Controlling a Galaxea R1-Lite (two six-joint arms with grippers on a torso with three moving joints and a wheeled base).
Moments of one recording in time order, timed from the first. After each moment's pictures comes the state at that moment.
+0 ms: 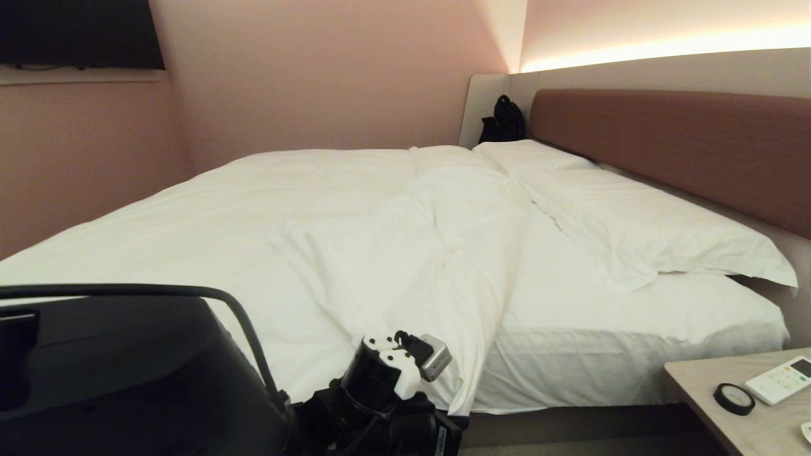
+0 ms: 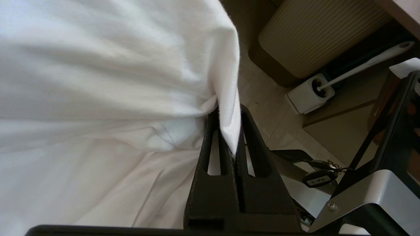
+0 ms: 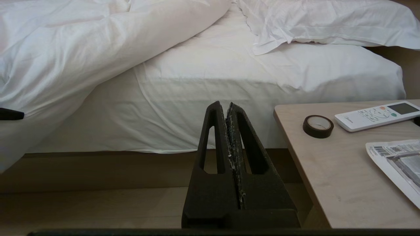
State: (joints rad) left arm -0.87 2.10 -0.68 -0.85 -0.30 -0.26; right arm 0.01 0.00 0.00 -0.01 -0.01 0.00
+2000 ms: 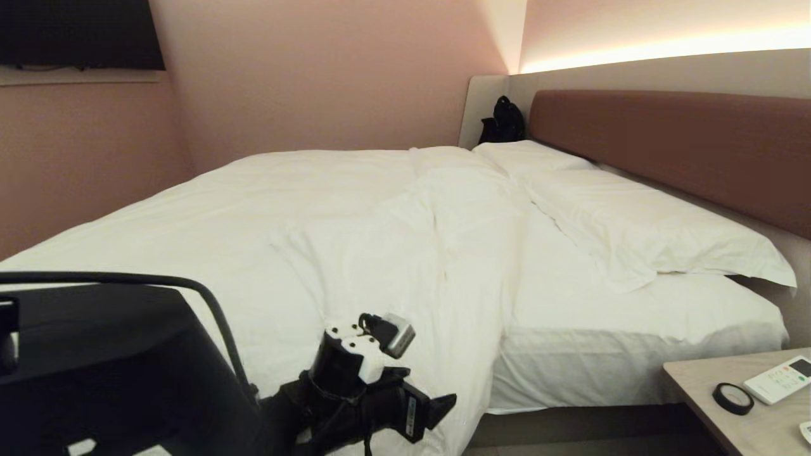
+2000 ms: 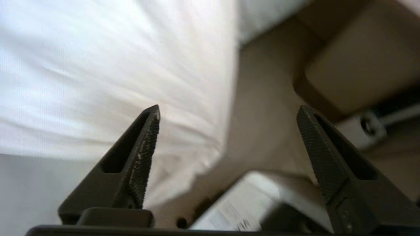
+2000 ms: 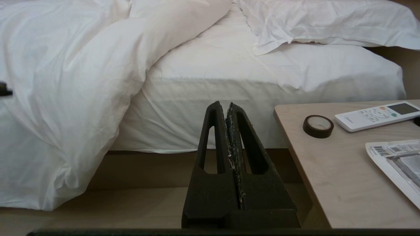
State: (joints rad) left arm -0.74 2.07 -0.60 -0.99 -0.14 -0.21; right arm 0.01 0.00 0.00 -0.01 -0.01 0.00
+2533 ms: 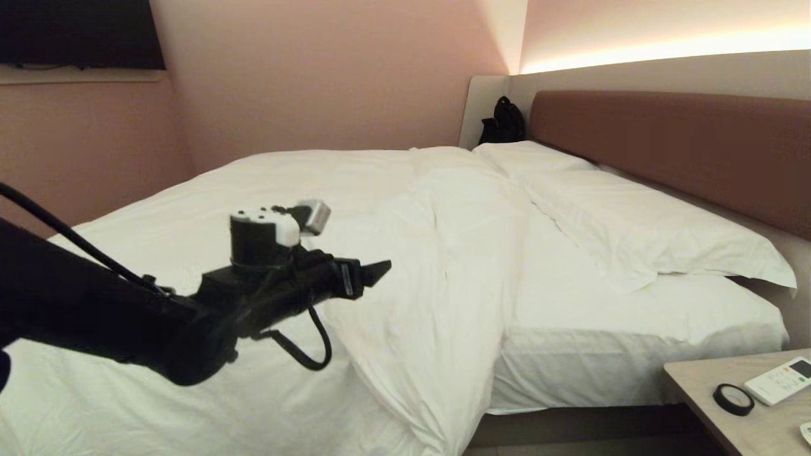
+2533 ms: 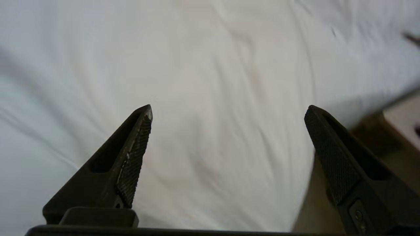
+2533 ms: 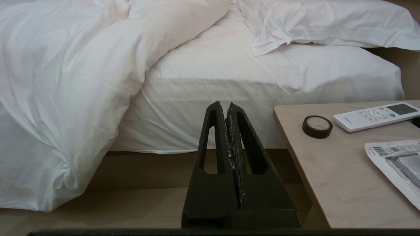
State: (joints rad) left arm -0.44 1.90 -0.89 -0.77 -0.14 -0.24; right arm 0.01 0.00 0.00 -0.01 -0.01 0.00
